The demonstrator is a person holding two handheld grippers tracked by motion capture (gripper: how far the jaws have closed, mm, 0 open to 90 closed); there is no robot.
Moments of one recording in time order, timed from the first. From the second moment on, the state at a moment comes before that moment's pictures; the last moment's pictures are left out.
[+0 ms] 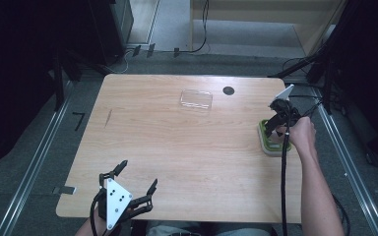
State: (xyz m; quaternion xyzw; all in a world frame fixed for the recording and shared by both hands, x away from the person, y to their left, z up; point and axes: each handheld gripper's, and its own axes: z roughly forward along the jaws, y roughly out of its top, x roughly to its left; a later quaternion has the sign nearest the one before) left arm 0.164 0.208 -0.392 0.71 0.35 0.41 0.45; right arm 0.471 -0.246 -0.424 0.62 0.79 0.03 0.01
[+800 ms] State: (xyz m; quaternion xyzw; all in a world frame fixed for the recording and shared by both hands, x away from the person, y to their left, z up) left arm 0.163 0.207 -0.392 0.71 0.35 0.41 0.45; right arm 0.479 -0.250 -0.438 0.64 0.76 0.03 0.00
